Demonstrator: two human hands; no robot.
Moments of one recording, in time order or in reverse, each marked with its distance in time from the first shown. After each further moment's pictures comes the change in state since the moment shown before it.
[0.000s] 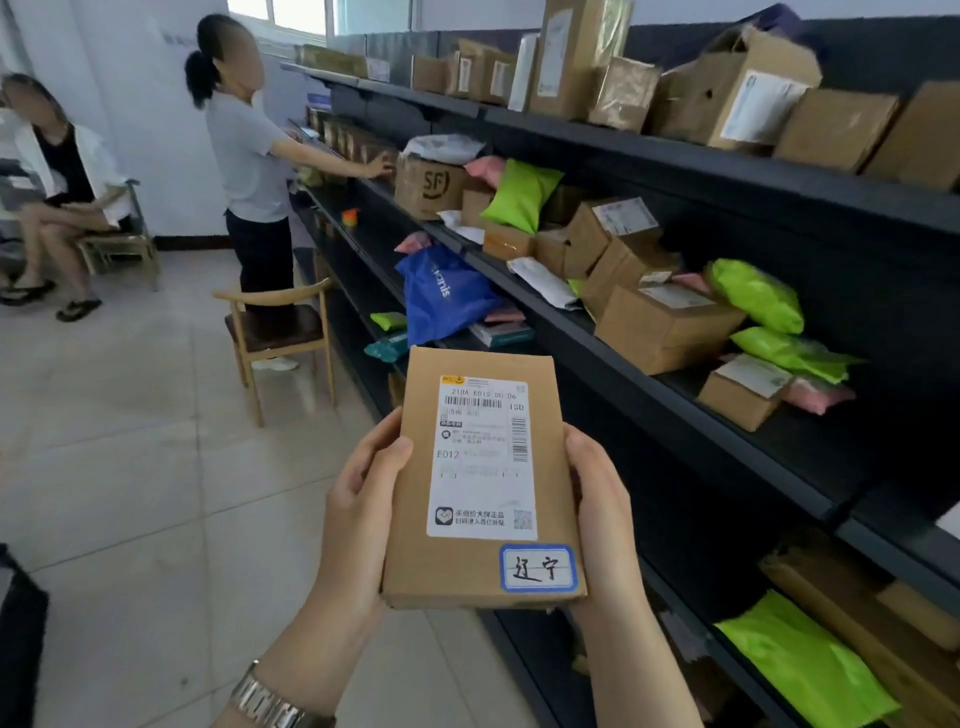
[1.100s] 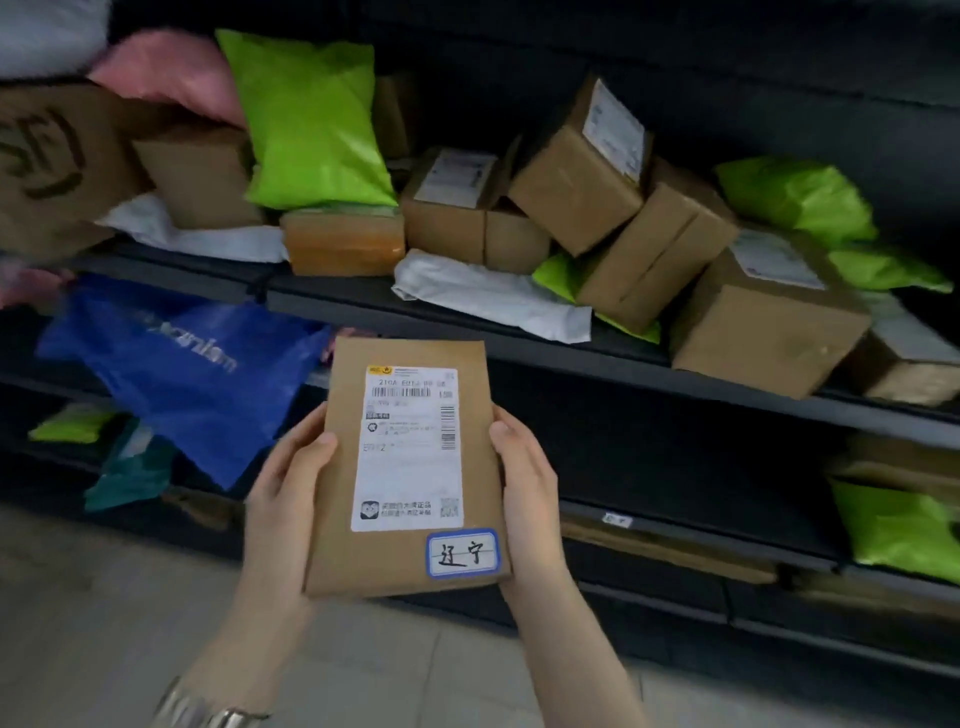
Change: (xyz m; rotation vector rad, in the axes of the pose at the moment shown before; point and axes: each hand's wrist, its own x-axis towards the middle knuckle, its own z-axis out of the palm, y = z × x) left_hand 0.615 -0.061 0.062 0.288 -0.577 -0.331; right_hand 0.447 0.092 0.233 0.205 0.745 0.057
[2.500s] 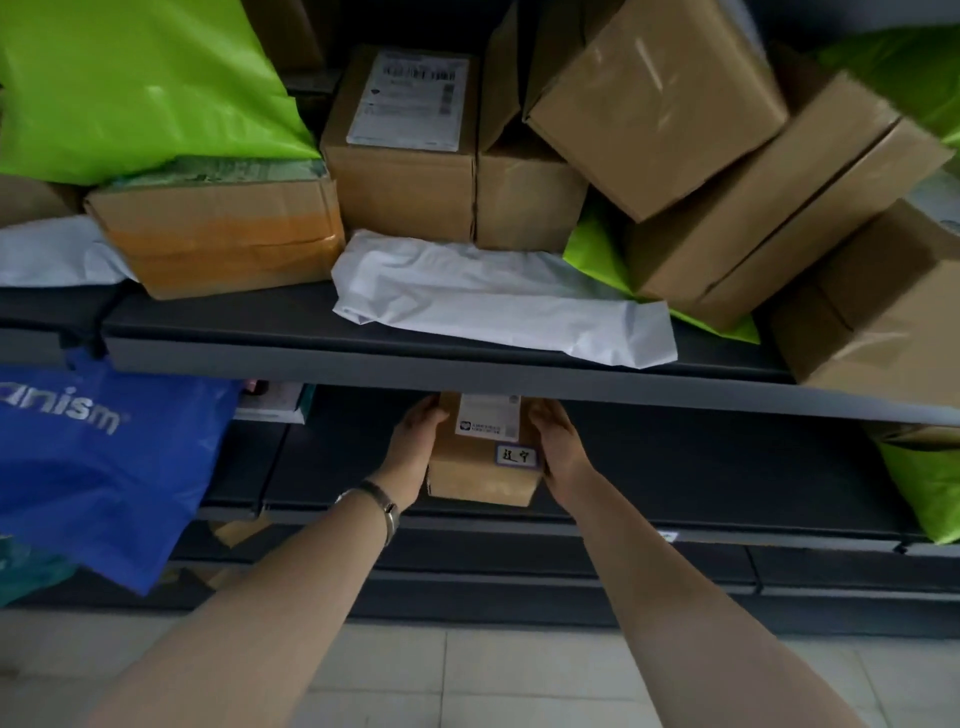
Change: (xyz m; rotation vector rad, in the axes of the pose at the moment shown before) left_hand 0.244 -0.148 0.143 0.310 -0.461 -0.361; right_hand 0.274 0.092 -0.060 -0.048 0.240 0.196
